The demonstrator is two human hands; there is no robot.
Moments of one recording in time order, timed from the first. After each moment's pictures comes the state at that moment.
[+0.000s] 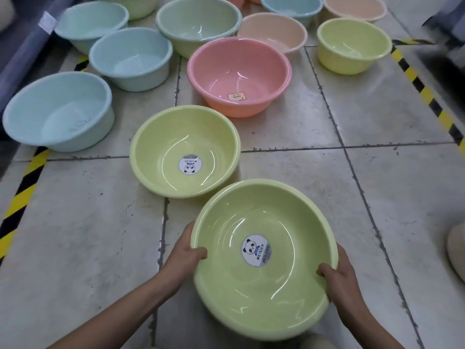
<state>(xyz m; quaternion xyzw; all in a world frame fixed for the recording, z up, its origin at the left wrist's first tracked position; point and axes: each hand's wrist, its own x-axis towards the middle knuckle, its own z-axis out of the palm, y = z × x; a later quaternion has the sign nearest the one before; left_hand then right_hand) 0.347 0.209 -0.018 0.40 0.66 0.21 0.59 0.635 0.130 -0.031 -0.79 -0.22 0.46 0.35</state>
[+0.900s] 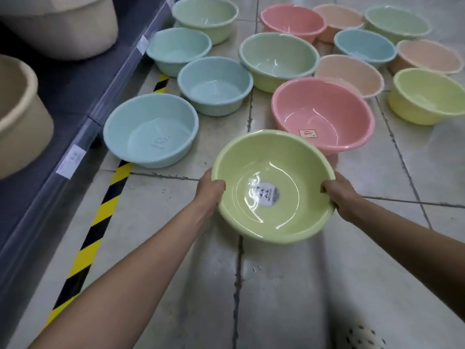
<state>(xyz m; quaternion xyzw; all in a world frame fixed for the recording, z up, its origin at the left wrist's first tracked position) 0.185 0.420 0.004 0.33 0.68 0.38 0.54 0.472 0.431 0.027 -0.77 -0.35 0.45 0.28</state>
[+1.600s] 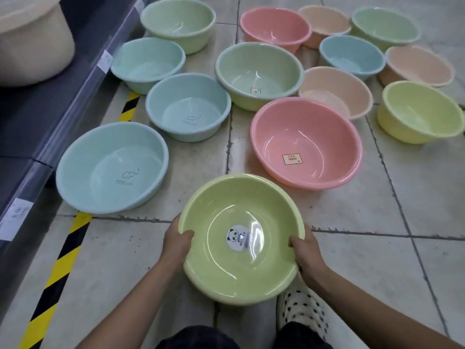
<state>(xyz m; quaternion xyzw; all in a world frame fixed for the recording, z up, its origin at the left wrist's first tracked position) 0.183 0.467 -0.034 0.29 0.74 0.34 0.51 0.457 0.450 -0.017 -0.74 -0.24 0.52 0.34</state>
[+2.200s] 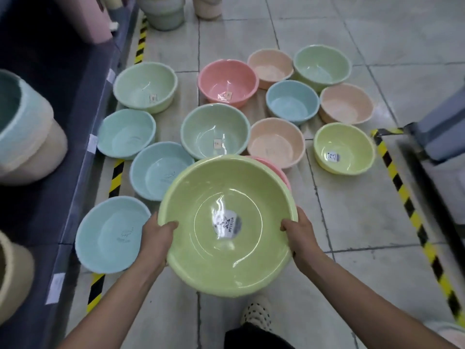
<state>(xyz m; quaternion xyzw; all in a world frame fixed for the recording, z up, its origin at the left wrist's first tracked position) 0.281 0.596 0.330 0.26 0.75 0.33 0.51 0.565 0.571 0.333 -0.72 -0.18 0.55 0.39</state>
